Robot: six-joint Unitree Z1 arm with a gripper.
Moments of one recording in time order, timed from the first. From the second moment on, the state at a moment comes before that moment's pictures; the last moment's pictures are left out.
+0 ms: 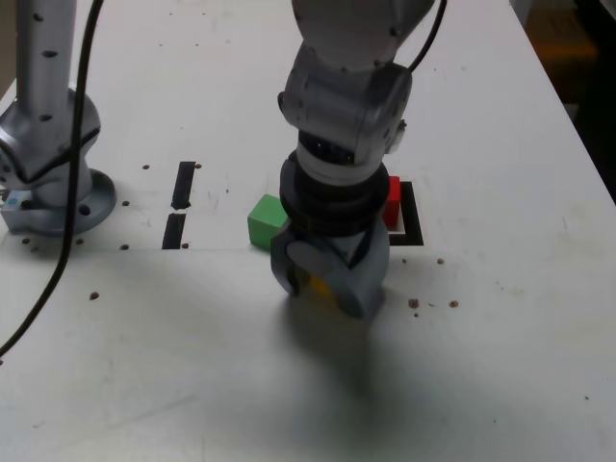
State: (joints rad) arm -0.51 2.00 -1.32 1.03 0.08 -0.05
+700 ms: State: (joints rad) arm -0.23 1.91 -1.66 1.38 0.07 -0.16
